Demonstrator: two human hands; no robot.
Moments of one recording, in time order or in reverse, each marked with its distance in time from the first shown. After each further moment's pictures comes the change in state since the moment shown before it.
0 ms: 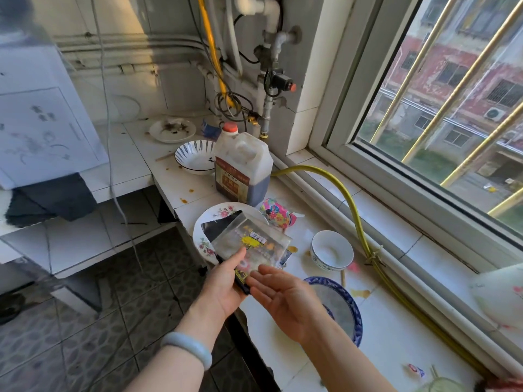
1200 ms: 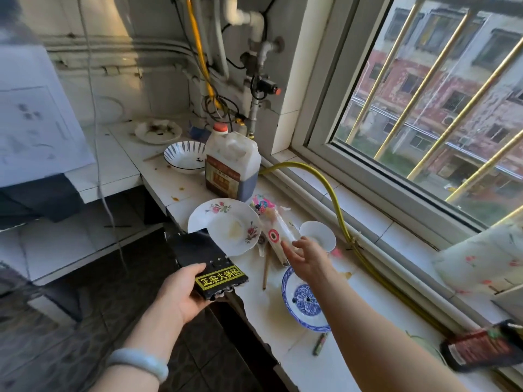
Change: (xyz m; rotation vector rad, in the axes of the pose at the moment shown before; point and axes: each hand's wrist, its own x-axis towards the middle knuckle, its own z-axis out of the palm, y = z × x) left_hand -0.035 0.017 -0.068 0.057 0.186 -0.068; right_hand 0.040 -0.045 -0.027 0.250 0.426 -0.204
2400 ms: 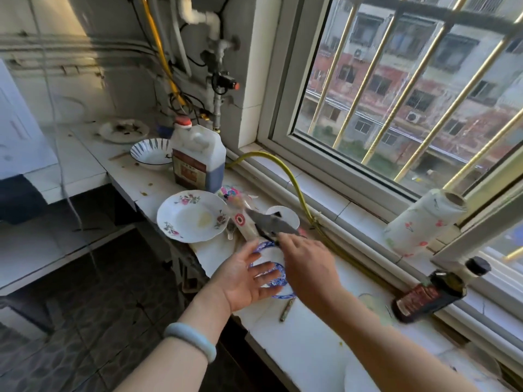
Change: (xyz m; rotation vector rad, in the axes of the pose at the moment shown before) left_hand -0.065 -0.082 0.097 0.062 -0.550 -0.221; right_hand -0.130 -0.013 -0.093 -2.054 0.001 -1.502
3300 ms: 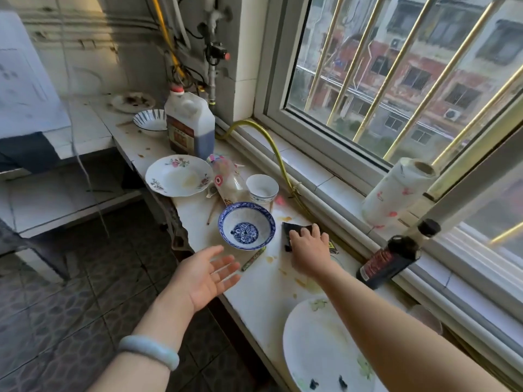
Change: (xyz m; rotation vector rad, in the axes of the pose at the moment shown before) left_hand -0.035 -0.122 0.018 -0.038 0.366 0.249; right_hand -0.080 0.113 0.055 -0.081 -0.548 0.205
